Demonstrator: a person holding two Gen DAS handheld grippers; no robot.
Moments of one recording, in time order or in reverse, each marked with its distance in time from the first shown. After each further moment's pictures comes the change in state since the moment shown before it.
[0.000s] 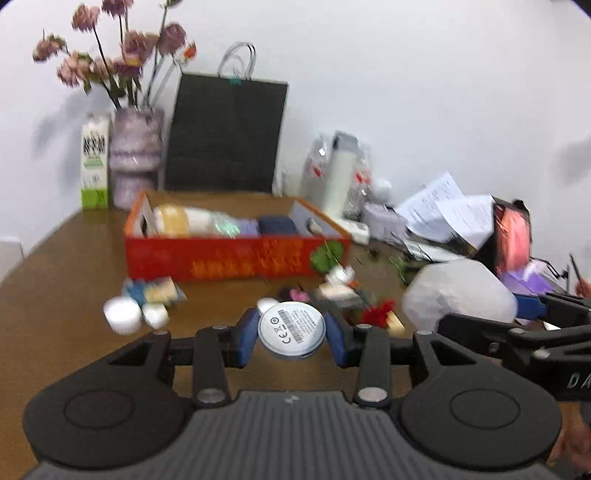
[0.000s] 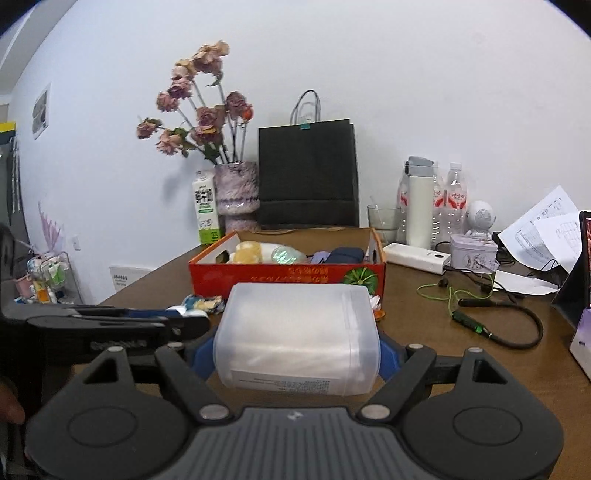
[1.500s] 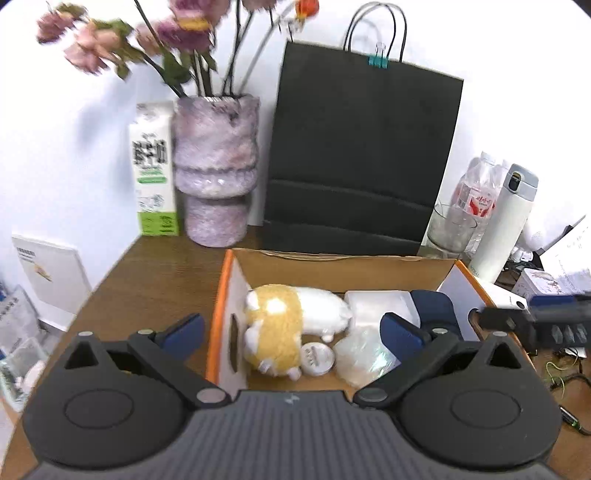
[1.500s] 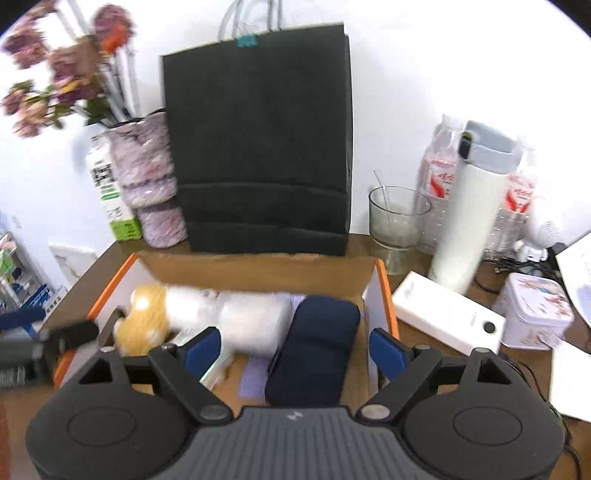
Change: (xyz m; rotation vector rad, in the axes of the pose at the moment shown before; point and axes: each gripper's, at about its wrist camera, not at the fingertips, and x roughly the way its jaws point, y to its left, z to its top) left arm 0.175 0.106 0.146 -0.106 0.125 0.305; right arm 0.298 -0.056 0.173 0.007 0.319 -0.070
